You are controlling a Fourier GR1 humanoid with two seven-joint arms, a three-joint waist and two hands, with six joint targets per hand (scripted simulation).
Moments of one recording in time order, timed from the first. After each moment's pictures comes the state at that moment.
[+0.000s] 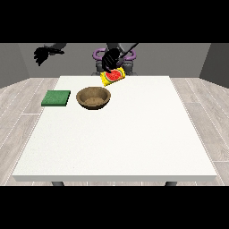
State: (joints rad) left arm -1.03 0.09 -0.77 -0.55 -1.57 0.14 0.36; right arm -0.23 -0.40 -0.34 -1.00 -0.23 0.47 -0.30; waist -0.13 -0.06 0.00
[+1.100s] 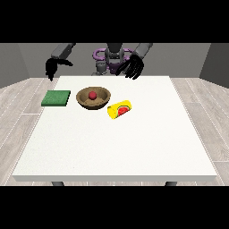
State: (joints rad) left arm -0.75 0.01 -0.18 -0.92 -0.82 0.46 0.26; right arm -0.29 -0.30 -0.35 -1.03 -0.24 0.31 -0.23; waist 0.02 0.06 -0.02
